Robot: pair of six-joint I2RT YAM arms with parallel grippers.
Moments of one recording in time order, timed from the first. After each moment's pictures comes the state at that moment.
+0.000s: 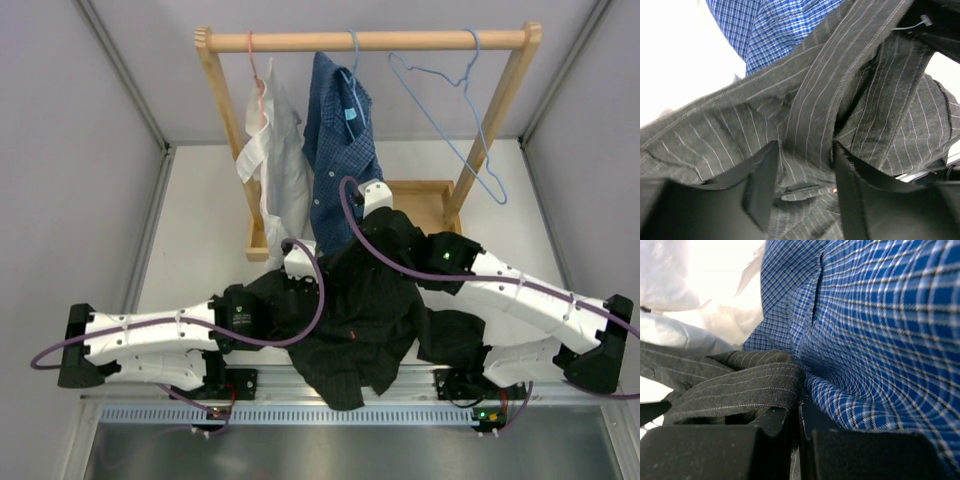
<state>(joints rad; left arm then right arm) -1.39 1.06 0.93 -0.54 -0.81 -0.84 1.05 1.26 1.28 -0.71 0.49 0.33</state>
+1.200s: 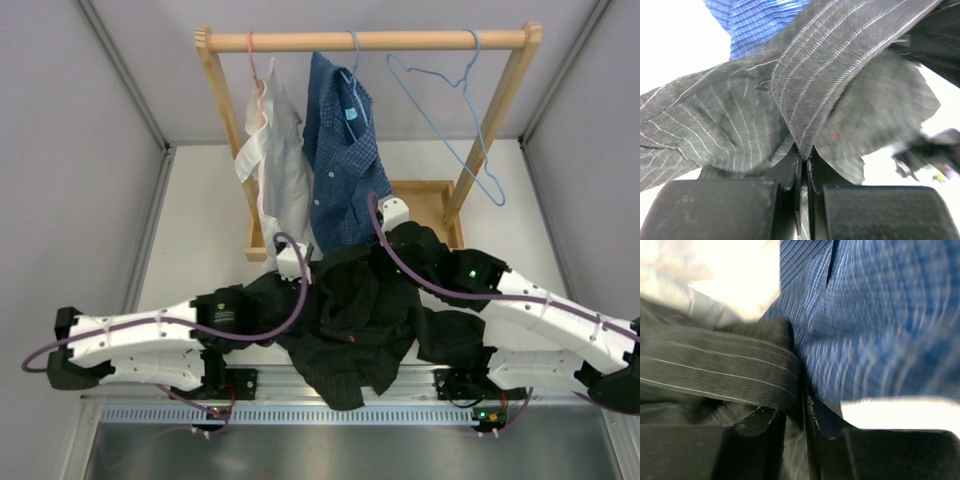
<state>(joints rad) -1.40 1.08 0.99 -0.67 -0.72 -0.96 1.03 1.12 1.13 -0.65 0.36 0.35</state>
